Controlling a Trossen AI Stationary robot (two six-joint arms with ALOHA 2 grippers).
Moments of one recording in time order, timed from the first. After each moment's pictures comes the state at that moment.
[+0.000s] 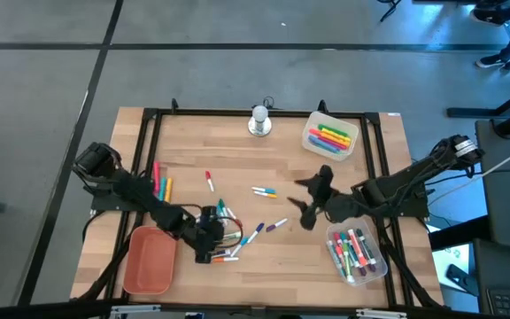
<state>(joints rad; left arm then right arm) -0.56 1.64 0.73 -0.10 -0.33 -0.45 0.43 1.21 0.84 -0.16 0.75 0.44</state>
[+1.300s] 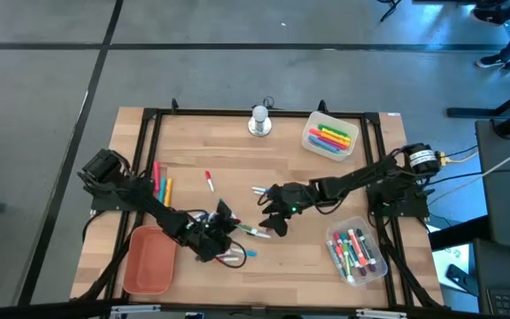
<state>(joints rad) -0.56 1.73 0.78 0.11 -0.79 0.42 0.15 1.68 0.84 0.29 -0.13 0.68</state>
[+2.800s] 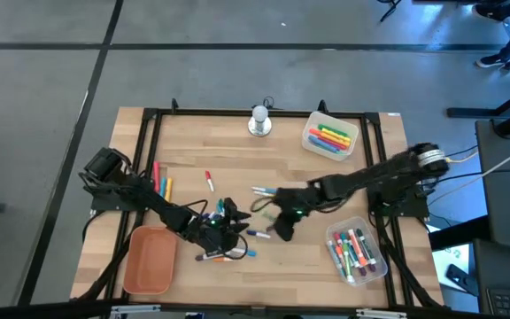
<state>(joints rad) -0.50 1.73 0.79 0.36 -0.80 0.51 0.24 1.57 1.06 -0.41 -0.04 0.81</state>
